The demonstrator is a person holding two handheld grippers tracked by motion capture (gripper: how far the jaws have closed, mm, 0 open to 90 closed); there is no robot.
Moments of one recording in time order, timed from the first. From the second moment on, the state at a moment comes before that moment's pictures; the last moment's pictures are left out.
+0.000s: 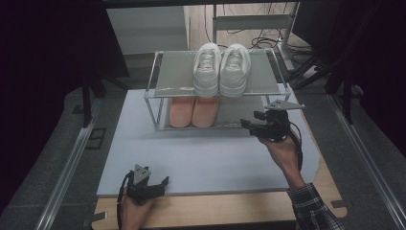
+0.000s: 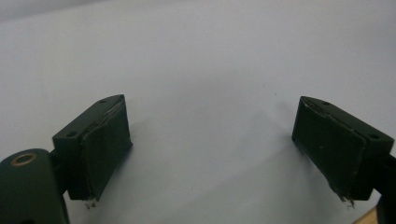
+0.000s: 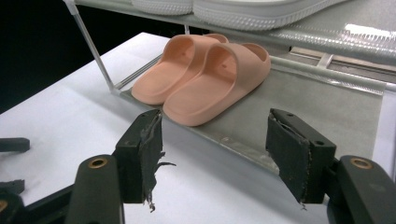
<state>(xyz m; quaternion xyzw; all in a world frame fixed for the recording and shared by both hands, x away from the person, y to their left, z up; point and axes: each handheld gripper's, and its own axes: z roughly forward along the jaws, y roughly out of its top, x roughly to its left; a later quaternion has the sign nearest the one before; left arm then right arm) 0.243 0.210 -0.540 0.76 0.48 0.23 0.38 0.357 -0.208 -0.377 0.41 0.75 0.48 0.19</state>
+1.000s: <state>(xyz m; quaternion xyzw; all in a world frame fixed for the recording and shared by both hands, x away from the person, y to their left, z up) 0.243 0.209 -0.540 0.76 0.48 0.23 0.38 0.333 -0.229 -0.404 0.41 0.77 0.45 0.18</state>
